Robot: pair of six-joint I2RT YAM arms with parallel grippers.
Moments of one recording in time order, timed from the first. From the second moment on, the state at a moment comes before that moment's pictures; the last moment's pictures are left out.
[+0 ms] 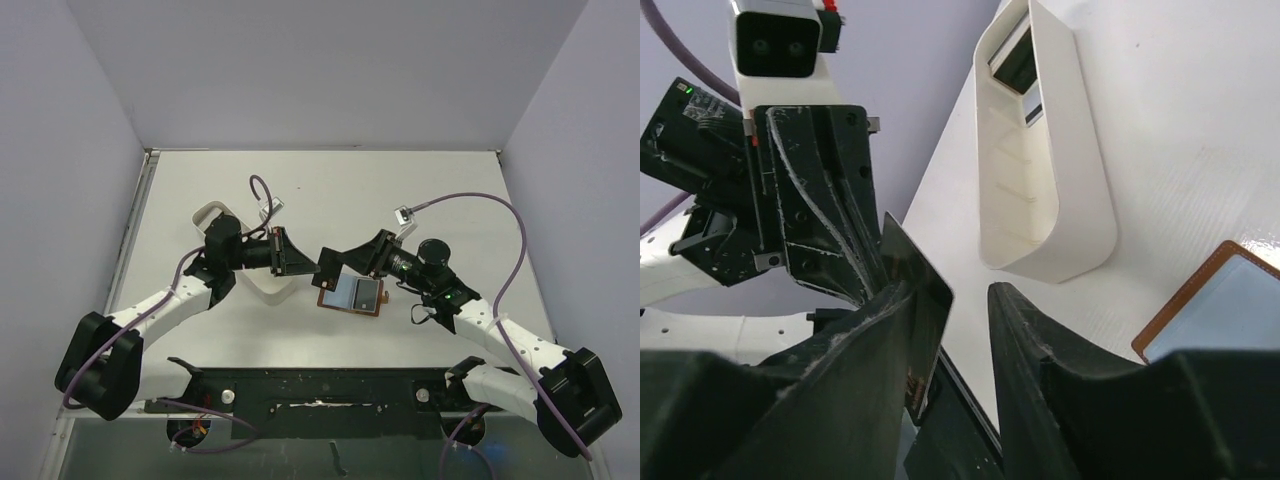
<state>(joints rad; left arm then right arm) -0.48 1.28 0.66 0.45 0.89 -1.00 0.54 1.05 0.50 0.42 -0.42 0.91</state>
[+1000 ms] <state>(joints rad) -0.61 1.36 0.82 -0.03 0.52 -0.61 0.43 1.08 0.53 0.19 -0.33 0.70</state>
